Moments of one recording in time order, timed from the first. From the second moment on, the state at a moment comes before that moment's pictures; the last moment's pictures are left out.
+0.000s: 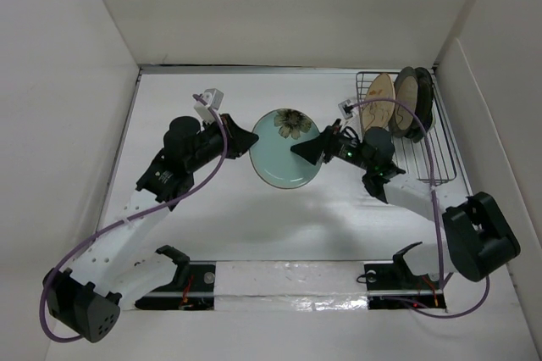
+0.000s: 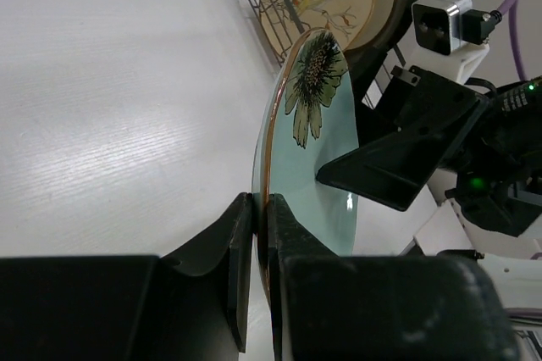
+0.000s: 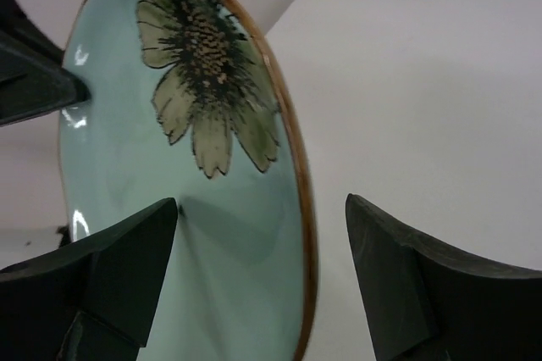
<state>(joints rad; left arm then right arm) -0.50 0.96 0.89 -0.15 0.25 -0.58 0.47 1.32 0.63 0.71 -0.55 0.67</state>
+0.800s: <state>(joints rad) -0.49 0.68 0.96 -0.18 -0.08 -0.39 0.39 1.07 0.95 0.24 0.01 0.40</state>
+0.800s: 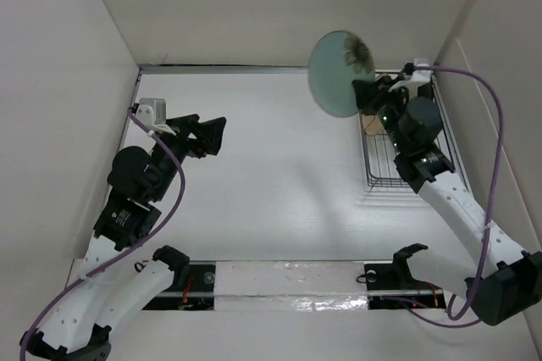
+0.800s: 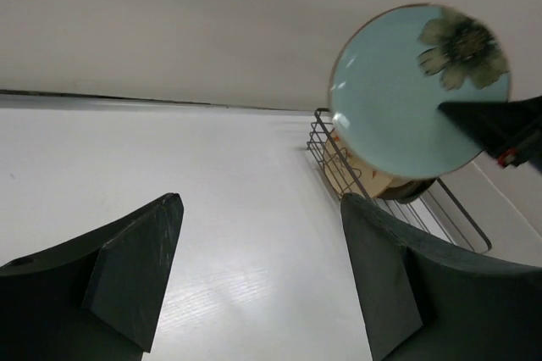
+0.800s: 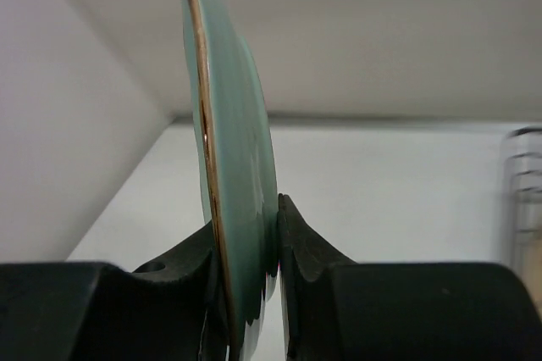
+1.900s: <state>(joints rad) -0.49 0.66 0.89 -0.17 -0.03 -0.36 0.05 1.50 1.37 -0.09 0.49 -0.11</state>
